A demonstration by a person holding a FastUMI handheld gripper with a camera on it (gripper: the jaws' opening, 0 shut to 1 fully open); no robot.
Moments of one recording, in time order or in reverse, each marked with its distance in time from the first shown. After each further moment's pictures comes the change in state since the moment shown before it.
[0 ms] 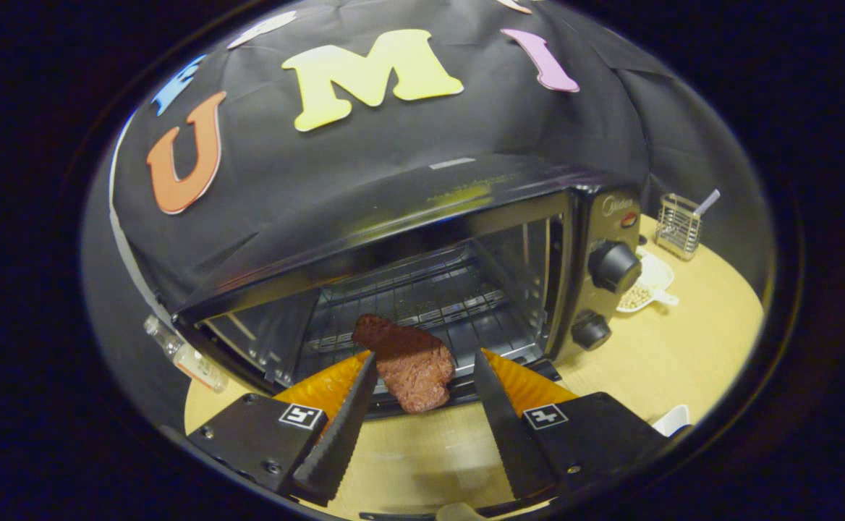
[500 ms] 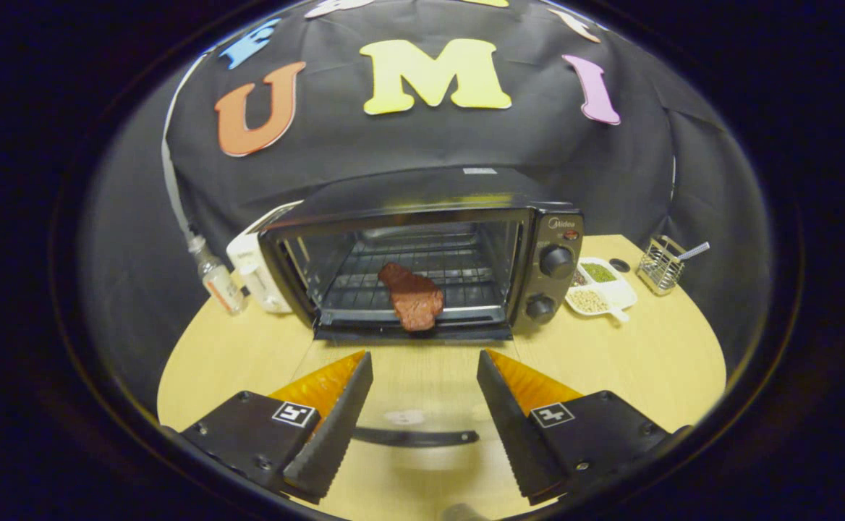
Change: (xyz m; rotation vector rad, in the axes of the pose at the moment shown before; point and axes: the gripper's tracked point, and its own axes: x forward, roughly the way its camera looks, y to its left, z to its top) arm -0.112 -0.024 -0.053 -0.237 0.115 0.054
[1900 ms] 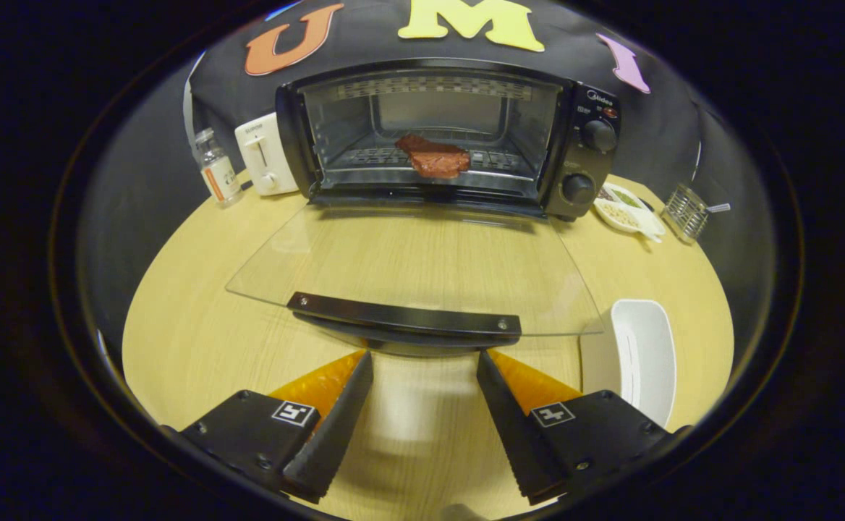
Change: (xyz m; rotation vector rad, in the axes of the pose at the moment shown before) arm 0.039 -0.002 -0.112 -0.091 0.241 -0.010
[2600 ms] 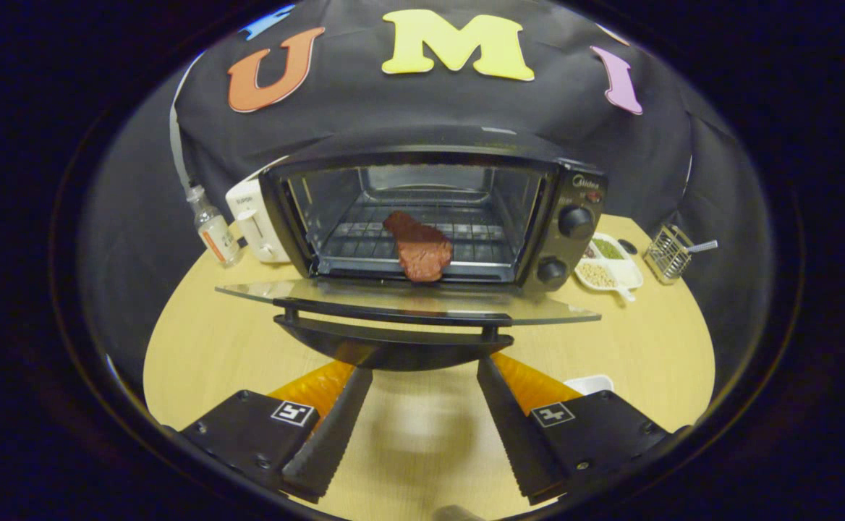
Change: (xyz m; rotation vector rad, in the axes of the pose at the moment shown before) arm -0.040 -0.008 0.114 0.056 -0.124 -0.015
